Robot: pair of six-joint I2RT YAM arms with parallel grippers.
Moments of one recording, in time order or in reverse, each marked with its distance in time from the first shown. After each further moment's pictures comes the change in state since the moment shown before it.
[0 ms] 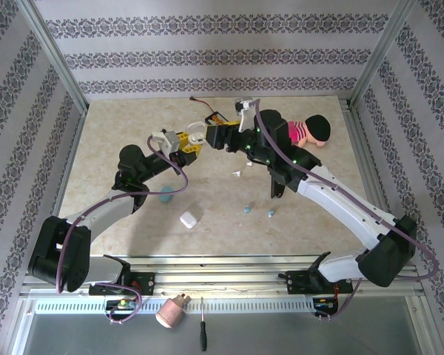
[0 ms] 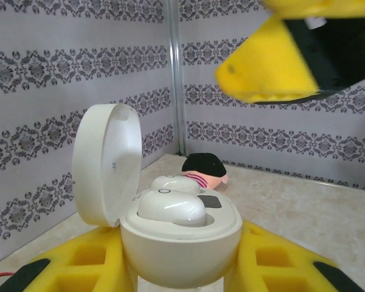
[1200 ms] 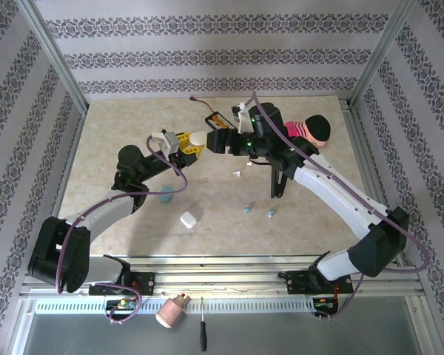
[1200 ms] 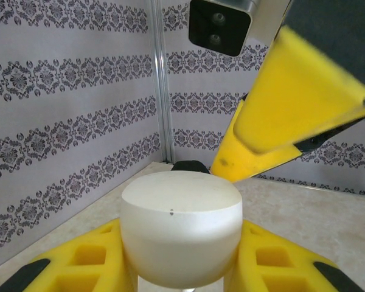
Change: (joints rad) left arm 0.000 -0.005 0.000 0.028 0.044 -0.024; right arm -0.064 0.067 0.082 -0.242 -0.212 0.116
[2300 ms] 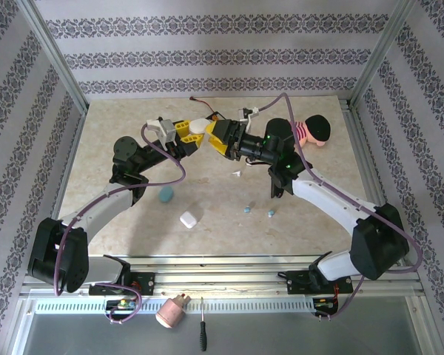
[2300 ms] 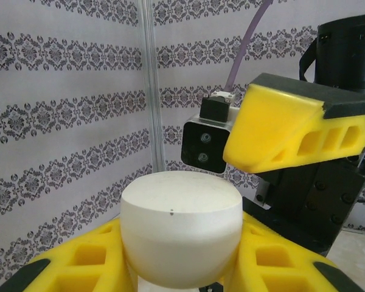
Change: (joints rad) left arm 0.000 0.000 0.118 0.000 0.029 -0.101; right arm -0.050 -0.007 -0.346 0.843 -0.295 0.719
